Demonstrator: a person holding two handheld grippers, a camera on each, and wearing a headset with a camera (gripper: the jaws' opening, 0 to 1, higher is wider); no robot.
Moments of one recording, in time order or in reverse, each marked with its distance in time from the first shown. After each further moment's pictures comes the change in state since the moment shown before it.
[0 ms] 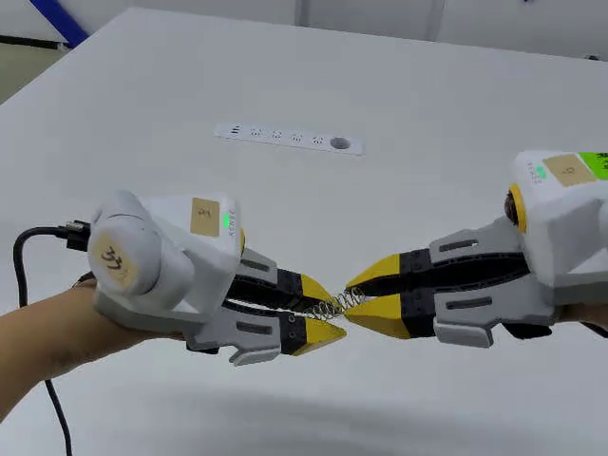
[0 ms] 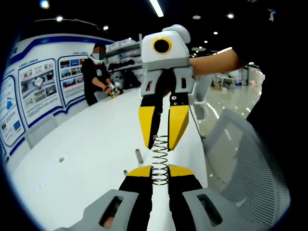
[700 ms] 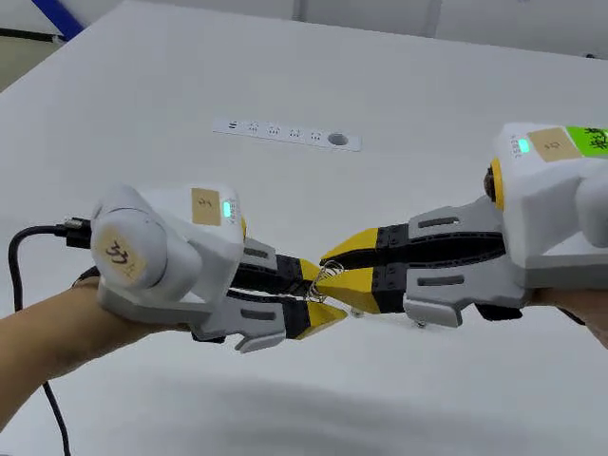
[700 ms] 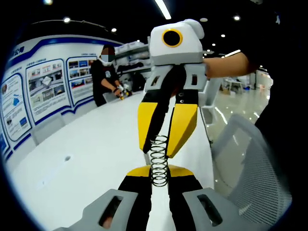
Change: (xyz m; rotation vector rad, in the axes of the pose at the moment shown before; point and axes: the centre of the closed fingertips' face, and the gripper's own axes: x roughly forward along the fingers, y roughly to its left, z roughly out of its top) left arm -0.002 0.015 0.005 -0.044 -0.041 0.087; right arm 0.009 -0.009 0.018 -0.023 -0.014 -0.076
